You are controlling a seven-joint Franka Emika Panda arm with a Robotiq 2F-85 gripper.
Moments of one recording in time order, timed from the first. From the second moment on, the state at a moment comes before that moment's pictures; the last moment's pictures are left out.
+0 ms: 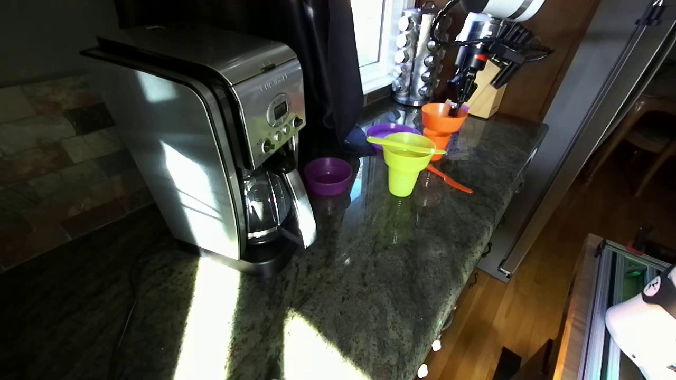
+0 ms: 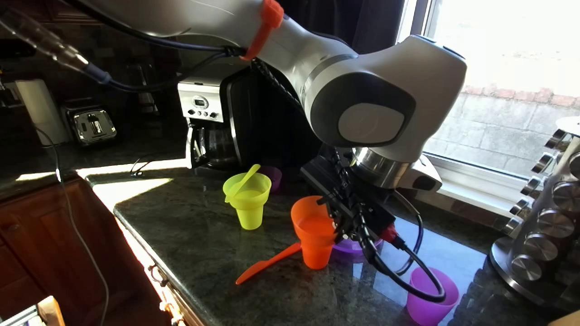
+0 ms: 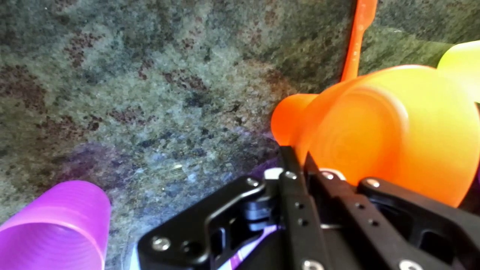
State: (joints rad) arm -0.30 0.24 -0.25 -1.88 0.28 1.97 -0.53
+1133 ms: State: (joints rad) arm -0.30 0.26 -0.24 -1.88 0.28 1.97 -0.53
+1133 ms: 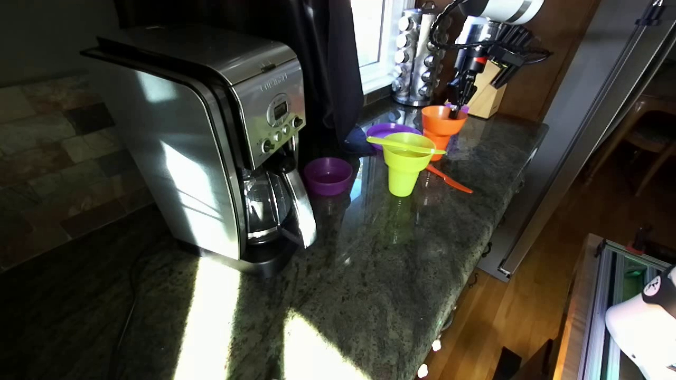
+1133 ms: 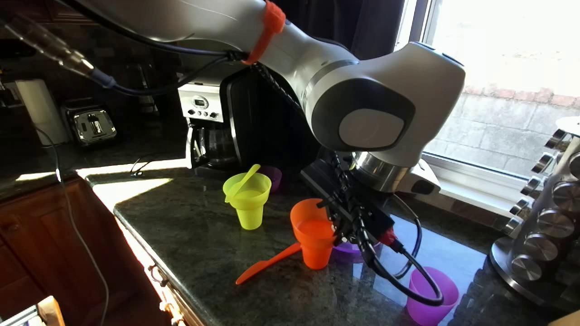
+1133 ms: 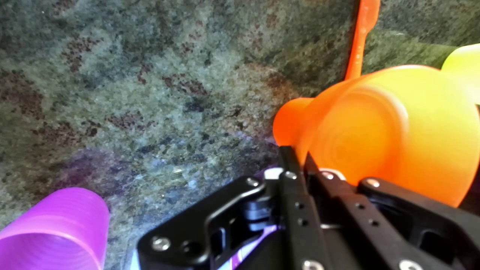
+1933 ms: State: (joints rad) arm -0.31 0.25 -0.24 -1.88 0.28 1.97 -0.51
